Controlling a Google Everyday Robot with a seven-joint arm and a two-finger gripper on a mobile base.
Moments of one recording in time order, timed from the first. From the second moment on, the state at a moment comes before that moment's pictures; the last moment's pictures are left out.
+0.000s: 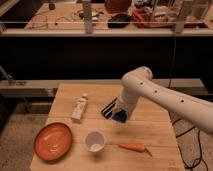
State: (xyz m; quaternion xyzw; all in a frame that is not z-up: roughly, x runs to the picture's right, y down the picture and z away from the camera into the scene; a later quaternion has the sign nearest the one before) arm 0.081 0.124 0.734 -0.22 -0.27 -0.53 0.77
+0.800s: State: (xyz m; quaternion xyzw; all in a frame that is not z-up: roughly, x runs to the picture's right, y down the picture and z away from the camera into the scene) arm 0.032 0.125 0.711 -0.21 -0.27 -0.54 0.76
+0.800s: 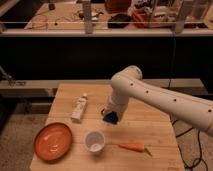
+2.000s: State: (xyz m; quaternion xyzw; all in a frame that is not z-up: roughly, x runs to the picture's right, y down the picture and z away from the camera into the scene) arm -0.082 0.123 0.673 -0.16 -0.28 -0.61 0.72
